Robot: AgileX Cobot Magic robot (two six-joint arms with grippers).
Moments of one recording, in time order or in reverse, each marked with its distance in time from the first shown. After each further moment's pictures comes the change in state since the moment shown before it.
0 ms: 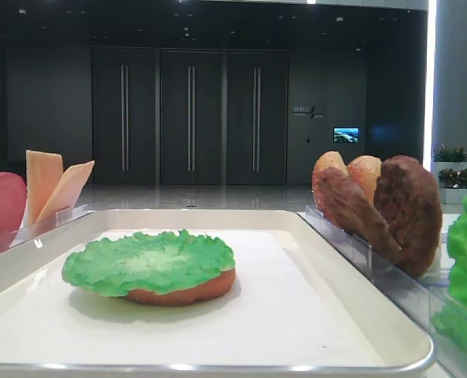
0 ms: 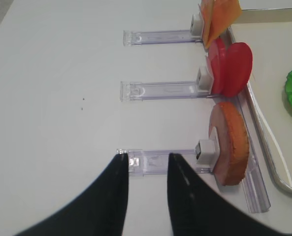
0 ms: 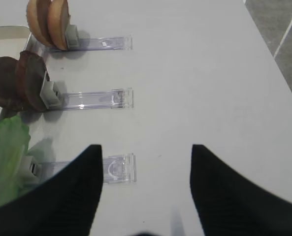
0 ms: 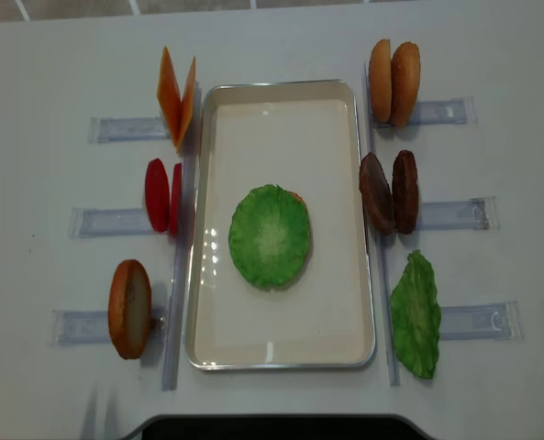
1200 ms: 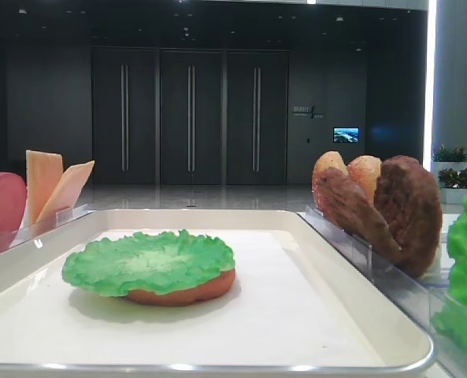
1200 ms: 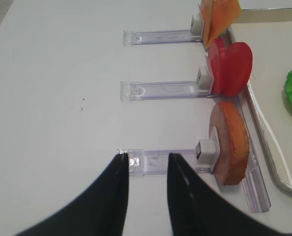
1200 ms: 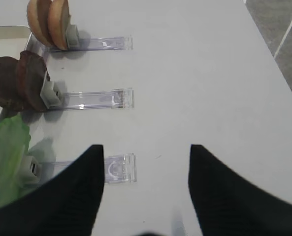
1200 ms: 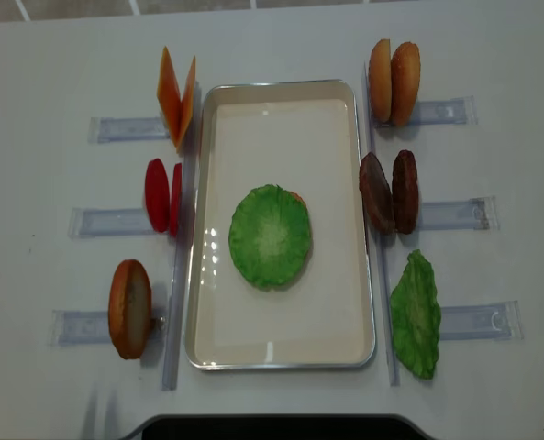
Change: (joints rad) left arm 0.000 0.000 0.000 0.000 0.000 0.003; right arm 0.000 0.000 0.000 0.001 0.000 0.000
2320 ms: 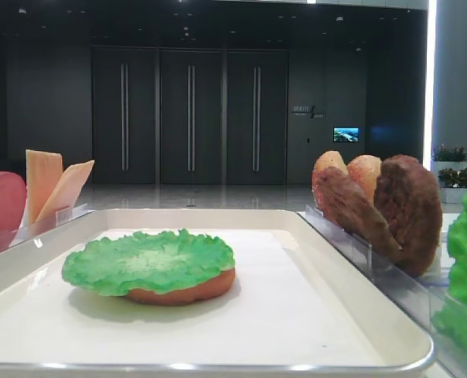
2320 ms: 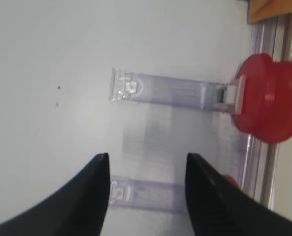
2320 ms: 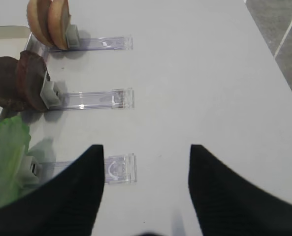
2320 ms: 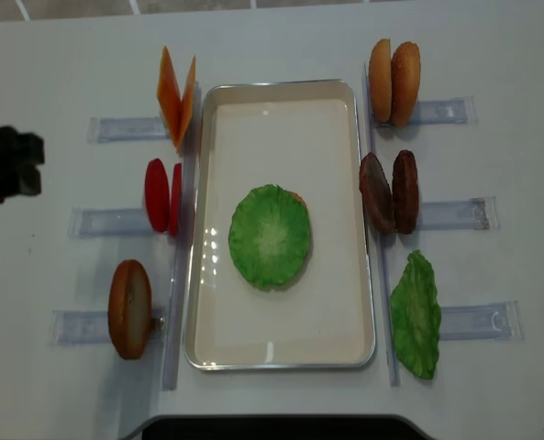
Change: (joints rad) left arm 0.000 1.229 -0.503 0.007 -0.106 -0.167; right arm 0.000 0.000 0.000 0.001 0.000 0.000
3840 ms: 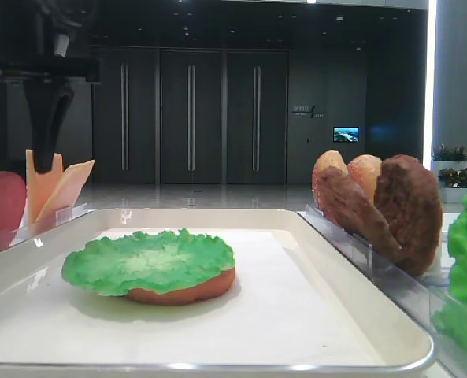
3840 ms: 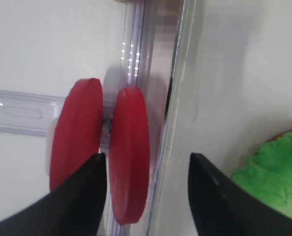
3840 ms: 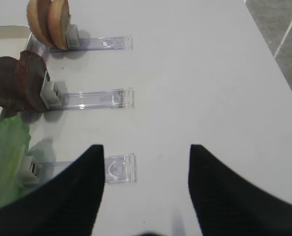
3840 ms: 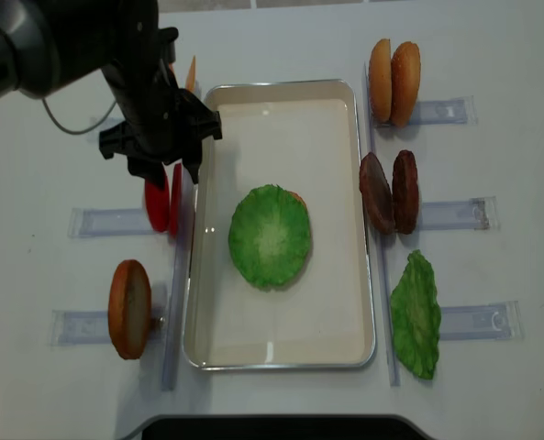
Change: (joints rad) left arm -0.447 0.586 -0.289 0.064 -0.013 -0.482; right arm 0.000 0.000 0.000 0.000 0.000 0.000
